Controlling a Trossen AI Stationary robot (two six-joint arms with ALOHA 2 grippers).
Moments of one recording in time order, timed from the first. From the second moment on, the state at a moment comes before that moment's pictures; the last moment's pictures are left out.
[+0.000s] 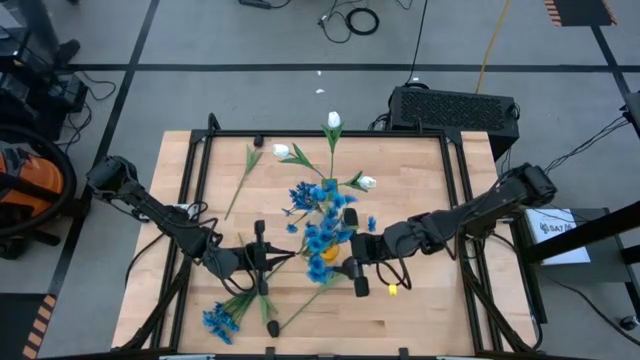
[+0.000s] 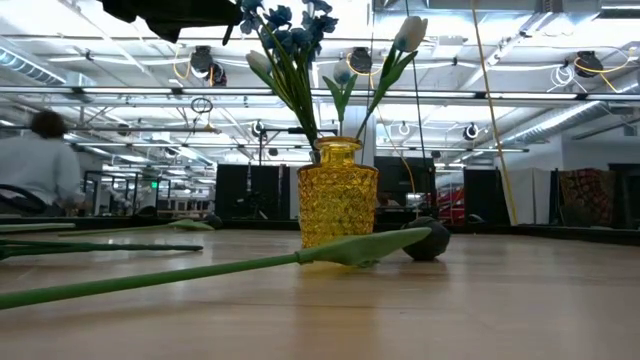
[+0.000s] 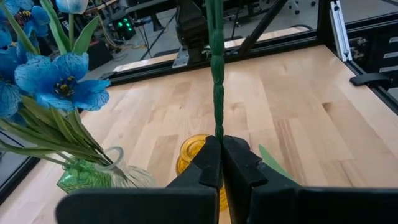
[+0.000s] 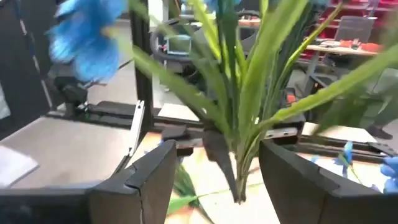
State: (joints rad) left arm -0.60 1.32 0.66 0.32 -0.69 0.01; right arm 0.39 1.50 1.17 0.19 0.26 0.02
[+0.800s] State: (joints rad) left arm -0.63 1.32 0.66 0.33 -0.69 0.03; right arm 0.36 1.51 1.17 0.23 0.26 0.04
